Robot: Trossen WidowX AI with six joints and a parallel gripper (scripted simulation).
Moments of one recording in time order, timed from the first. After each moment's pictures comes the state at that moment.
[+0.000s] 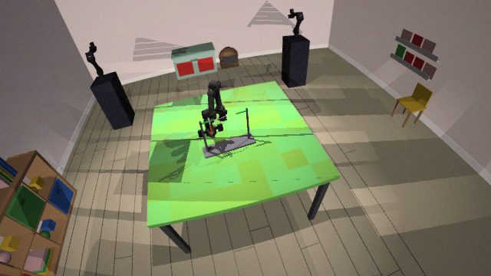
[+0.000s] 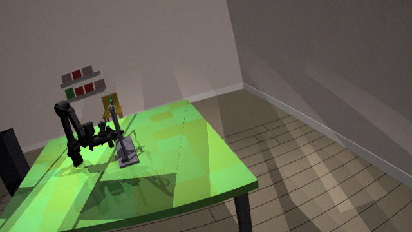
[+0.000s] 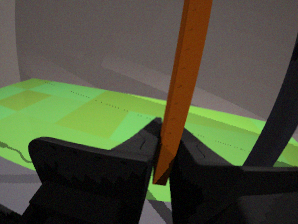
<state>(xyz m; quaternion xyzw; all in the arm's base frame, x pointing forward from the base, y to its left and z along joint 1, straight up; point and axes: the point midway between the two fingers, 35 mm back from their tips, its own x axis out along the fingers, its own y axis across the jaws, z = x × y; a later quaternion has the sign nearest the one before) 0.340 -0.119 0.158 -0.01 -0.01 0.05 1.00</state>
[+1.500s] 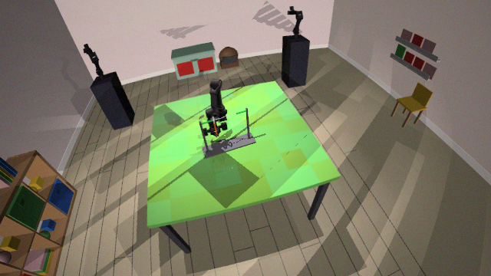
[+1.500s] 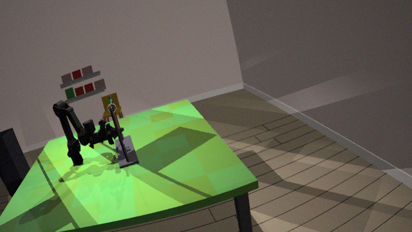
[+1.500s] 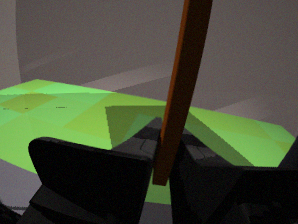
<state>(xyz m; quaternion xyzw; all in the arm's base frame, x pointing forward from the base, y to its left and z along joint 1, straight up) 0.340 -0.088 0.160 -0.01 -0.01 0.05 1.00</state>
